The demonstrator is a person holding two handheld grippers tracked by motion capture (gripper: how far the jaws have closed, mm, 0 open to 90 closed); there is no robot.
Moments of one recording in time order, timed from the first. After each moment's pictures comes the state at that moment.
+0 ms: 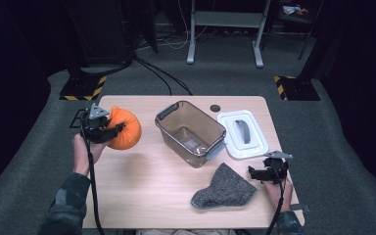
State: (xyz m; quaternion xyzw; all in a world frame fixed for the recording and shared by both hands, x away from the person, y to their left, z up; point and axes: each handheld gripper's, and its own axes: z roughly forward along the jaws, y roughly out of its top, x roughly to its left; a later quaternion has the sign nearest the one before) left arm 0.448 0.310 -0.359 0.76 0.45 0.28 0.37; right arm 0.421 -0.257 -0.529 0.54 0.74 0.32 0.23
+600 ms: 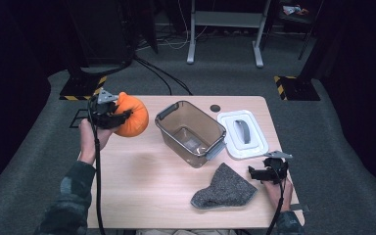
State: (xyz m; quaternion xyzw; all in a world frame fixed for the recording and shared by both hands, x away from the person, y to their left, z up) left arm 0.469 0.283 -0.322 0.77 0.42 0.29 0.38; right arm 0.421 -0.257 -0.529 0.54 0.74 0.32 0.23
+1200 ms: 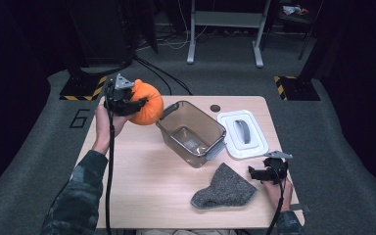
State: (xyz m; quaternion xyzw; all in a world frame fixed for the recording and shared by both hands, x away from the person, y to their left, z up) left arm 0.494 0.238 -0.297 0.78 0.39 0.29 0.39; right arm 0.421 -0.257 -0.529 0.54 0.74 0.32 0.23
